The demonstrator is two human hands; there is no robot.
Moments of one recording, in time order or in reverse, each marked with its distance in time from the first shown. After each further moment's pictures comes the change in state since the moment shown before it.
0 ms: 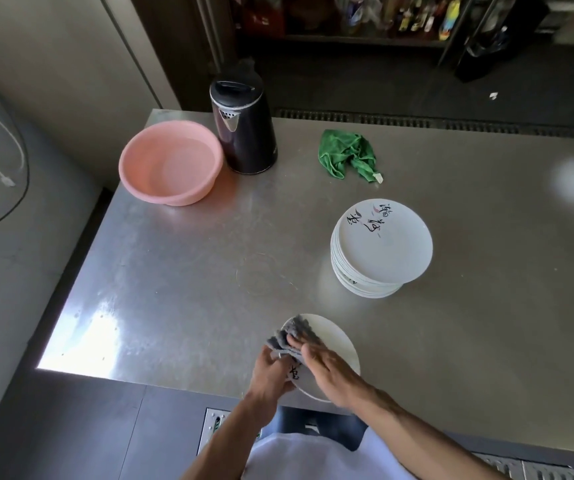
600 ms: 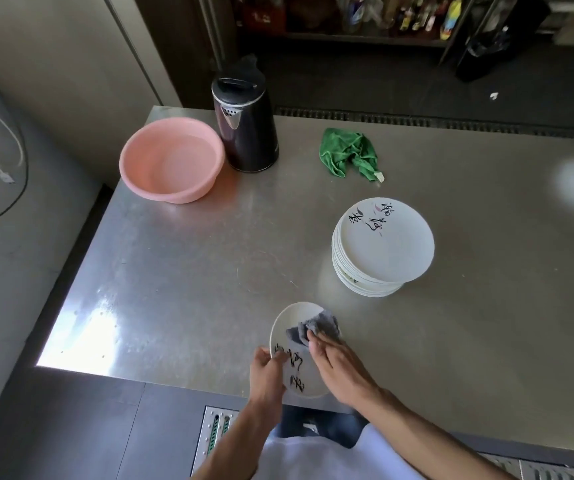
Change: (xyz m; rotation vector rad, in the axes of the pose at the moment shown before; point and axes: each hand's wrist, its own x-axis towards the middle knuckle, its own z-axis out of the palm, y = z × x) left_hand 0.005 -0.012 0.000 -0.148 0.199 -0.048; right_hand -0.002 0.006 -0.006 -0.249 0.176 0.119
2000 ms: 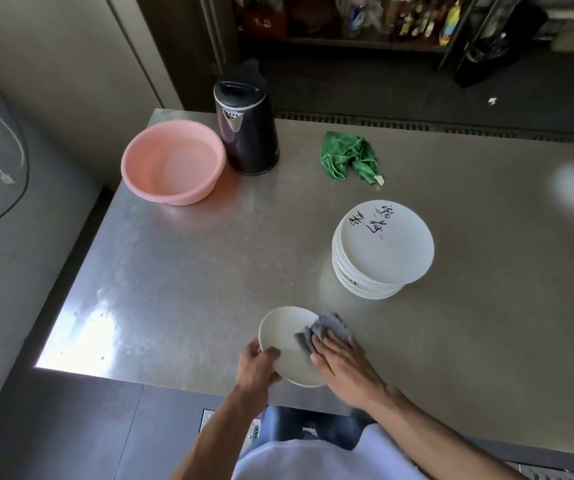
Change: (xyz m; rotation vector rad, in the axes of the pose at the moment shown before) left_hand -0.005 0.033 -0.015 0.028 -0.131 0.061; right_hand 0.001 0.020 -0.004 -0.381 -0.055 -0.157
